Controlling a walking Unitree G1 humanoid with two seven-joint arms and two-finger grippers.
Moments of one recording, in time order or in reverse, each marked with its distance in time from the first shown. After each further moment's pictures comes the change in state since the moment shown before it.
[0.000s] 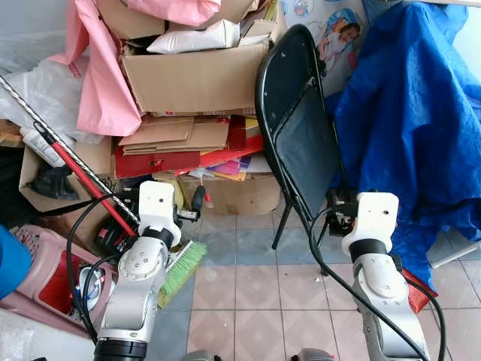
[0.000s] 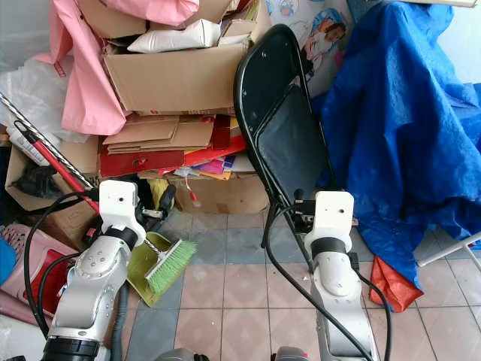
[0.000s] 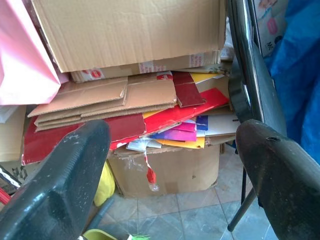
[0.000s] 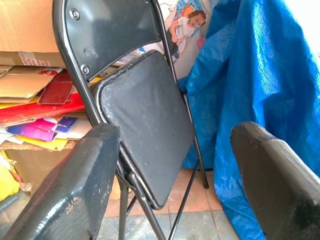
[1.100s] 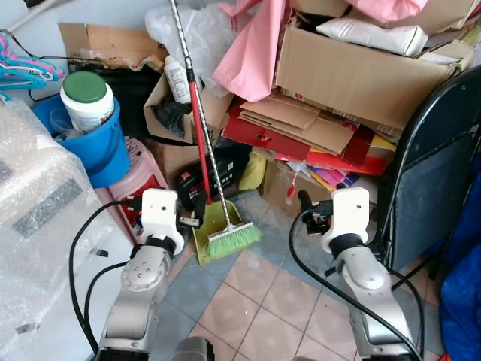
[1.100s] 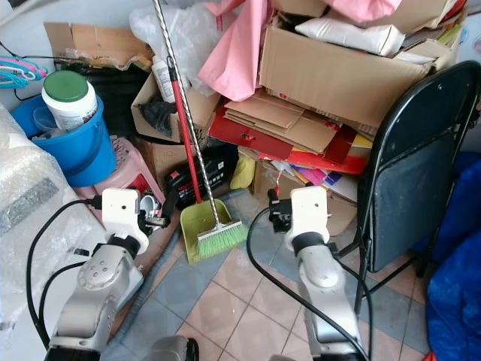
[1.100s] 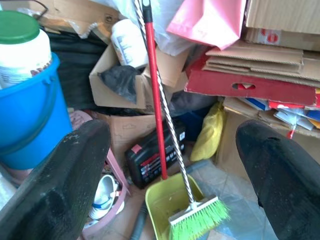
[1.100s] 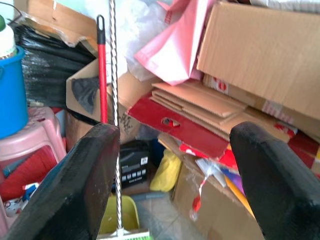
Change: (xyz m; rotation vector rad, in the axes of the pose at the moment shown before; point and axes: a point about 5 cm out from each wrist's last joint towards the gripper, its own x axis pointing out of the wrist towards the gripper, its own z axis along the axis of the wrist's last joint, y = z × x) left arm -0.007 0.001 -0.011 -0.010 0.019 0.005; right arm 0.016 0.035 0.016 -0.025 -0.090 0.238
